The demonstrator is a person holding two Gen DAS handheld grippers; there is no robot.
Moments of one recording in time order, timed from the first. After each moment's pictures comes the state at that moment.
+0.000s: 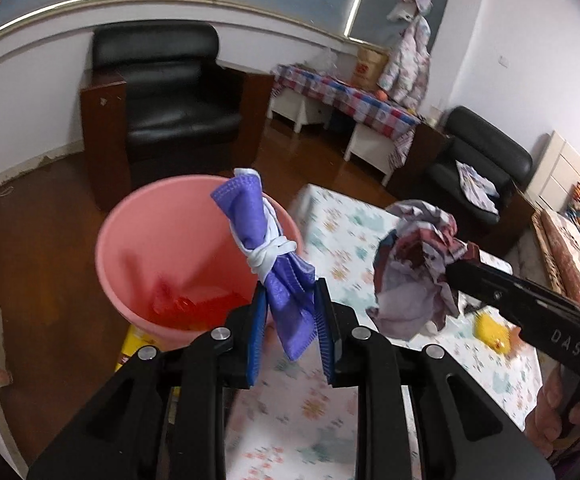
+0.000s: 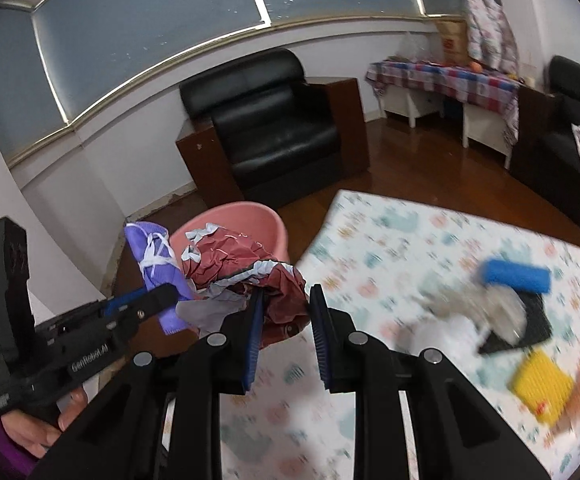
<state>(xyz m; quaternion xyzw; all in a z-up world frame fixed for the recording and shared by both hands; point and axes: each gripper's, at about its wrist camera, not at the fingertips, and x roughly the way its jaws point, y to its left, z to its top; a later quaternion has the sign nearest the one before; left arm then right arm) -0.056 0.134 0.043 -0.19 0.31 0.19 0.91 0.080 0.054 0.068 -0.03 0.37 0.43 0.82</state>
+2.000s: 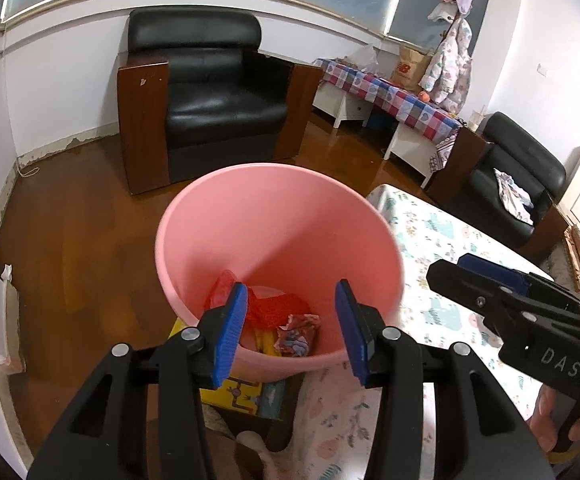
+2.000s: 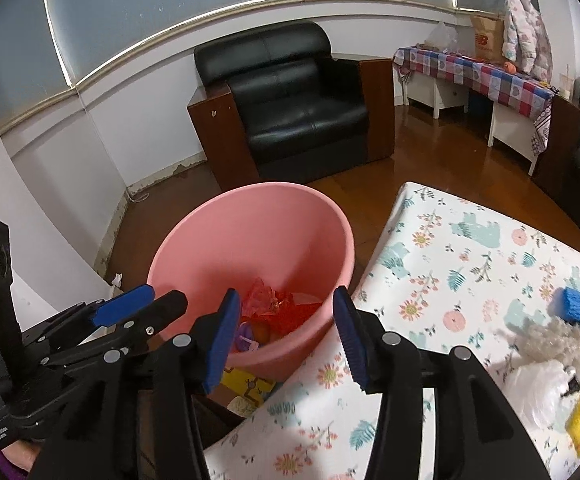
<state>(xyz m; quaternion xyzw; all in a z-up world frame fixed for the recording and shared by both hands) -0.063 0.197 0.007 -0.20 0.33 0.24 0.89 0.073 0.148 0.028 -0.08 0.39 0.44 0.81</state>
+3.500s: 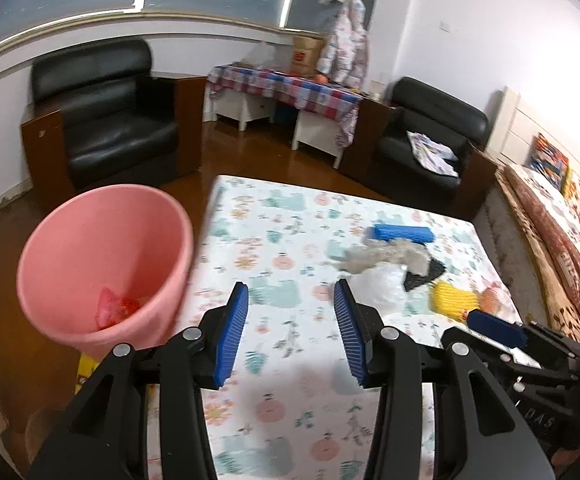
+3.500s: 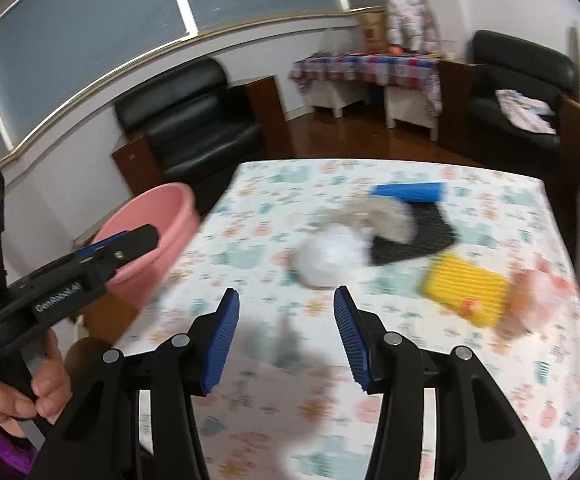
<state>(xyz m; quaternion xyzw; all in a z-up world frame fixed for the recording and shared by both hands) -0.004 0.045 0.026 -0.13 0.32 0.09 0.93 0.056 -0.086 0.024 0.00 0.38 0.29 0.88</state>
